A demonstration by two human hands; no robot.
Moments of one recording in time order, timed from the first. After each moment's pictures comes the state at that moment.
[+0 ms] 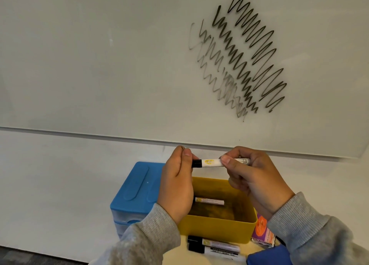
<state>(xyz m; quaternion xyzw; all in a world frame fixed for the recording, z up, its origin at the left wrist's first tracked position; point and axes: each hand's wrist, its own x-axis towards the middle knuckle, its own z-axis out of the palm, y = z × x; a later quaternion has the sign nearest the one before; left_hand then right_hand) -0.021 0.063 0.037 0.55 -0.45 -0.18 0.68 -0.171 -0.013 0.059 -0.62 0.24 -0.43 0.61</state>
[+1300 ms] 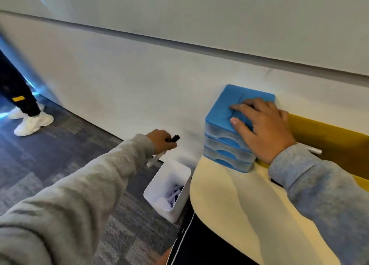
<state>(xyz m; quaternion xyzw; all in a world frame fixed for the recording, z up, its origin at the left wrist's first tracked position) 0.248 0.188 -0.136 0.88 -0.39 -0.26 0.10 -0.017 0.033 -0.037 -0.94 0.27 -0.19 0.09</state>
